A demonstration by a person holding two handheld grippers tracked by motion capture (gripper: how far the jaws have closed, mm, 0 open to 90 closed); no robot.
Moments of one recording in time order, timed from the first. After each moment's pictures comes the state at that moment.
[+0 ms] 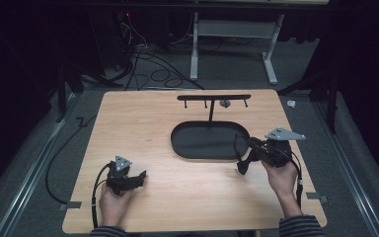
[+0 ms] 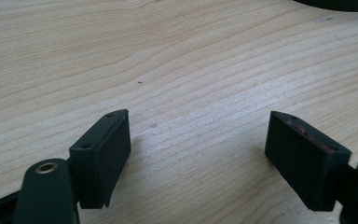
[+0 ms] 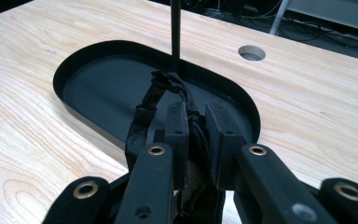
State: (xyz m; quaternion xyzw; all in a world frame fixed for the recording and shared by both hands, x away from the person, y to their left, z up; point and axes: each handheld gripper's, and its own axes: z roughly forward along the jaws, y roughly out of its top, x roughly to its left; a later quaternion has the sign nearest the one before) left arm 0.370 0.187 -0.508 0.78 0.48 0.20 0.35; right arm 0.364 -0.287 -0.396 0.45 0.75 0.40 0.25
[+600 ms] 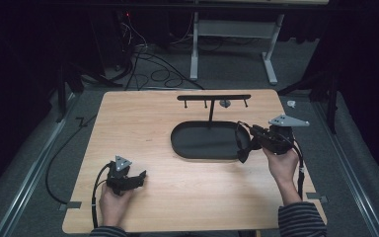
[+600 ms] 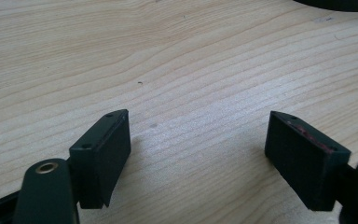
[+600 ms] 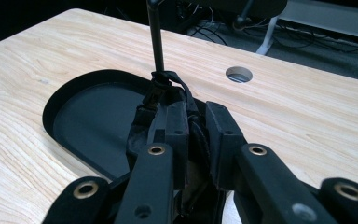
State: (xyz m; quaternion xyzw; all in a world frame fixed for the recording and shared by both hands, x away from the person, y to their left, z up) left arm 0.370 0.187 -0.508 0.78 0.48 0.20 0.35; right arm 0.390 -0.293 -0.376 0.47 0.74 0.42 0.25
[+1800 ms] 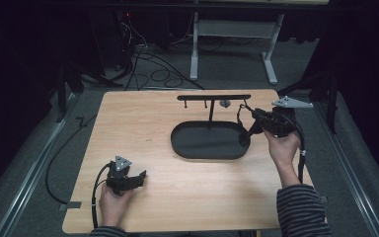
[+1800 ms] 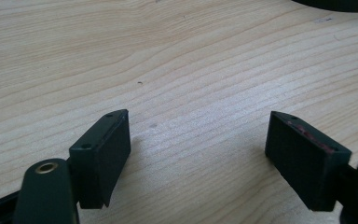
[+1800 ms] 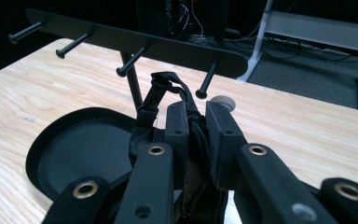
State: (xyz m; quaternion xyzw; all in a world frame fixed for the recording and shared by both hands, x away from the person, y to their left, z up) left arm 0.370 0.187 -0.508 0.78 0.48 0.20 0.35; right arm 0.423 -0.299 -0.346 0.48 0.71 0.43 0.27
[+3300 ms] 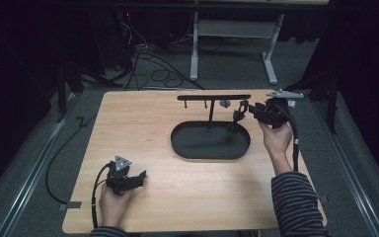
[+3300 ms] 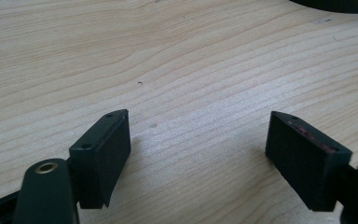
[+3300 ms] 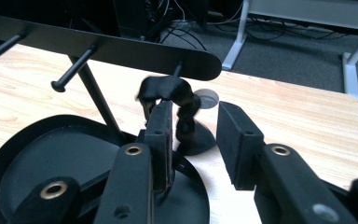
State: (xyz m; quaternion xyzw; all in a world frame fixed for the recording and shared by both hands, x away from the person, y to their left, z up) left arm 0.370 0.188 -0.508 0.78 0.48 0.20 0.35; right arm 0.462 -0.298 -0.356 0.52 0.70 0.40 0.27
